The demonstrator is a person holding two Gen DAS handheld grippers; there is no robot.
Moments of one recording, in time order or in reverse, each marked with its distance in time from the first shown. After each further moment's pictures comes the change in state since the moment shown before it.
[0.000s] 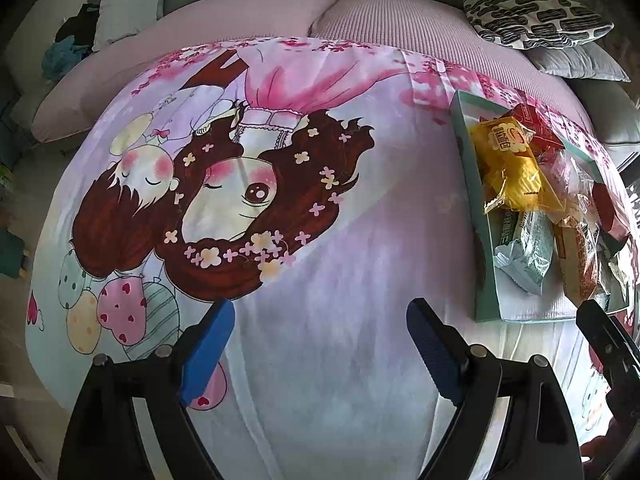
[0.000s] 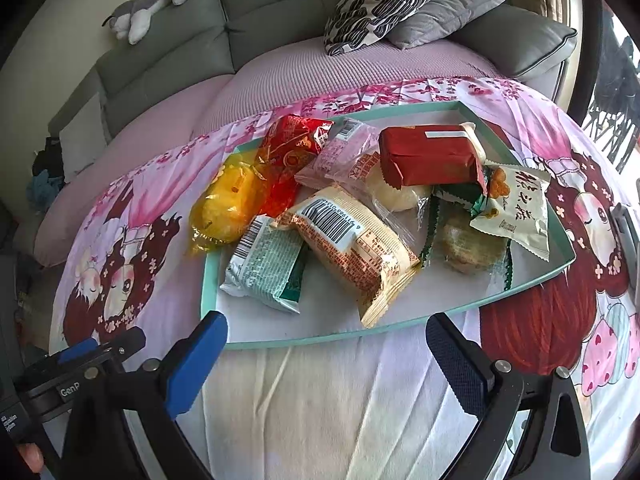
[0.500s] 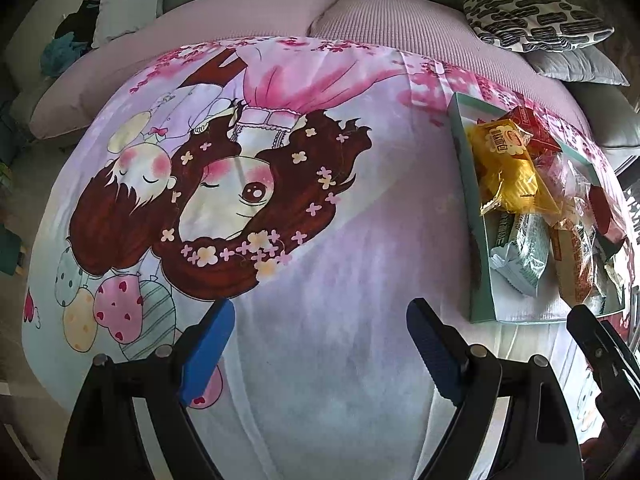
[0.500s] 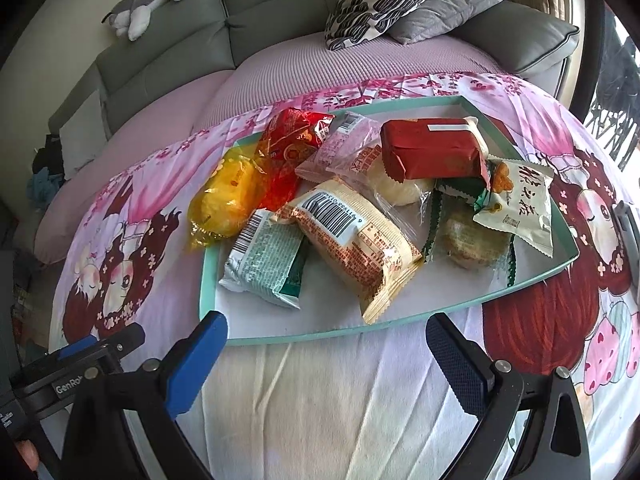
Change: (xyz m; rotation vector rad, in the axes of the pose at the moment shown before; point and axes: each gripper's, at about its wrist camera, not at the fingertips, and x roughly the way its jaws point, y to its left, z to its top) left arm -0.001 0.001 0.000 -0.007 0.000 -0.018; right arm 0.003 0.000 -0.001 -0.003 0.015 0.000
